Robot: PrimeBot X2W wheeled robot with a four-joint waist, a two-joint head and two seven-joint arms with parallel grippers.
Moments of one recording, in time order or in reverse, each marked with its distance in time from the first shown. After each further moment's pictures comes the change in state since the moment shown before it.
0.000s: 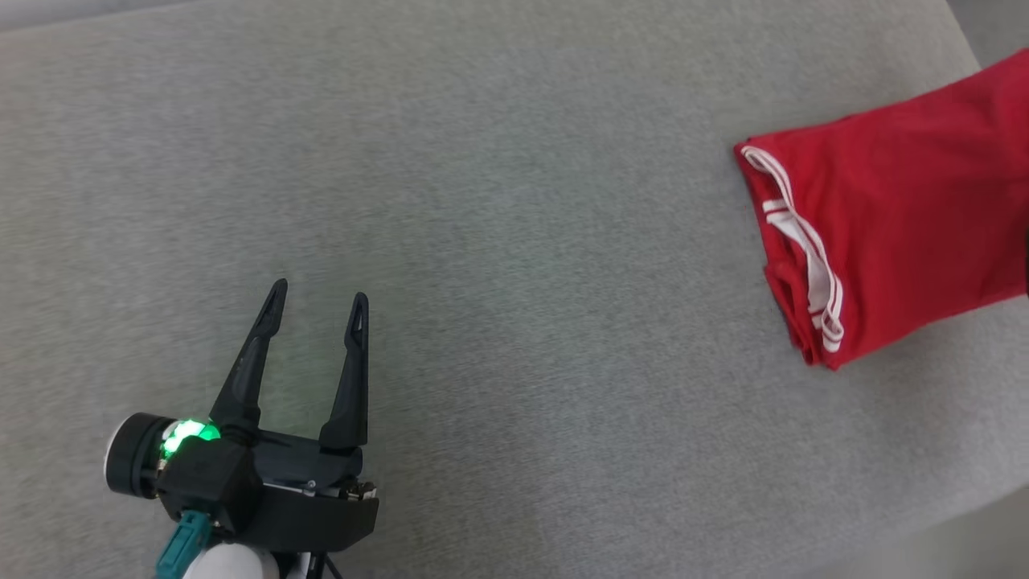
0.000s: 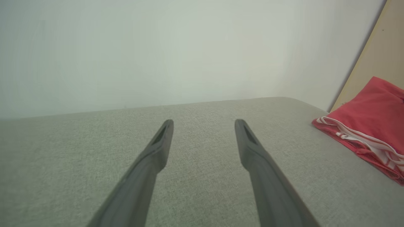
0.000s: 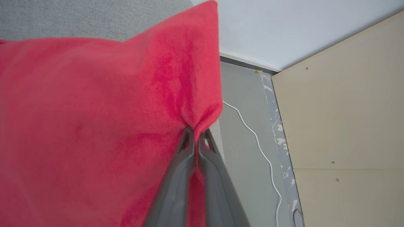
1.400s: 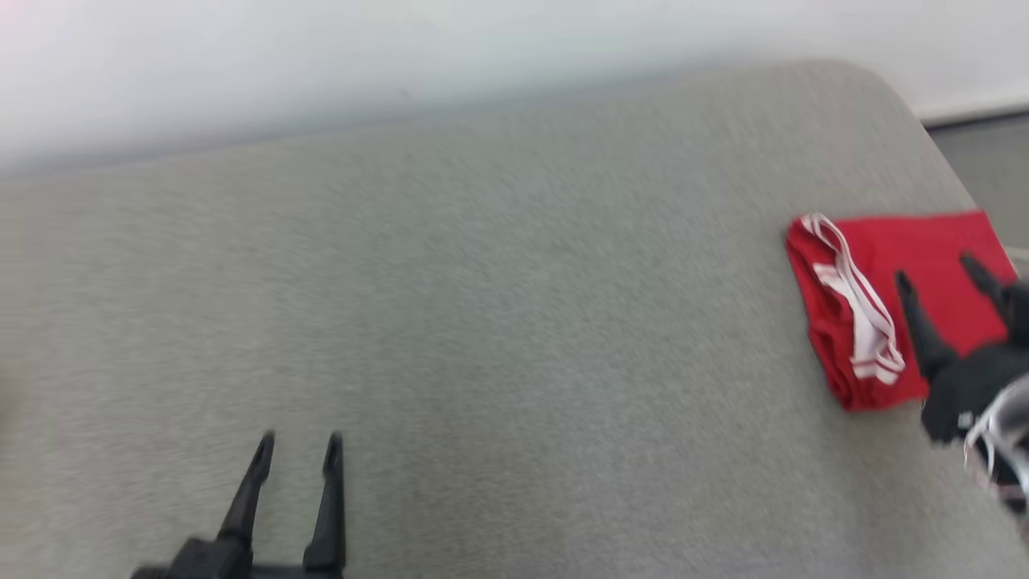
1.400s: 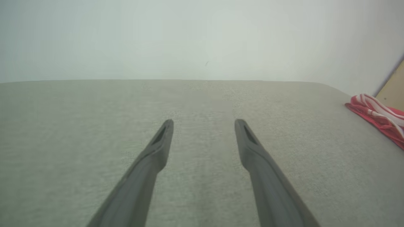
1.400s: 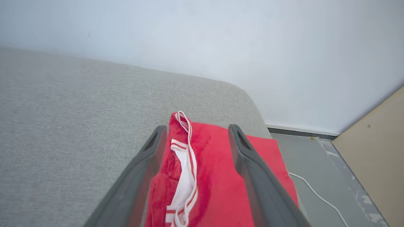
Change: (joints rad) left arm 0.181 -0.020 0.063 0.135 -0.051 0.003 0.000; right arm 0.205 0.092 0.072 0.039 0.131 0.000 -0.496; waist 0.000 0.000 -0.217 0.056
